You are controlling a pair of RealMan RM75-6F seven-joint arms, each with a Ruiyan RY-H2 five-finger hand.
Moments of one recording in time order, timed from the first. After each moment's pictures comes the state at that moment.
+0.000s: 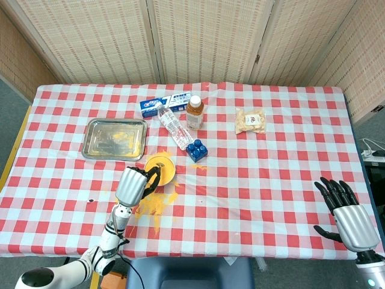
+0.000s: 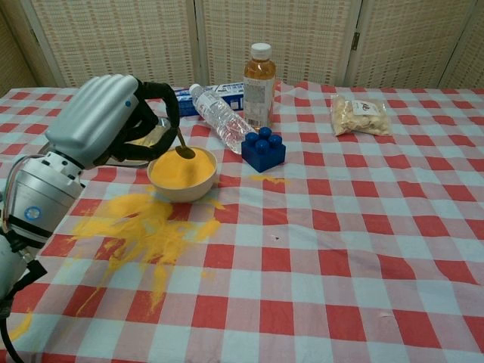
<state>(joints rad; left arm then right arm) -0.64 -2.01 -0.16 -0.85 1.61 1.59 0.01 0.05 -1.06 -0.03 -1.65 -1.67 1.50 -0.02</state>
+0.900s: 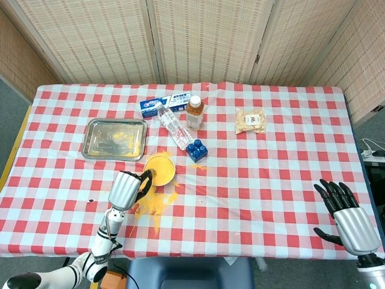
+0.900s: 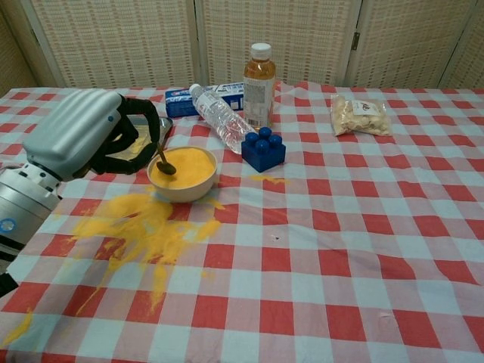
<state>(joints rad) -0.58 -1.95 -0.14 -0.91 1.61 1.55 0.10 0.04 -1.06 -0.04 -1.64 -1.69 1.53 -0.01</state>
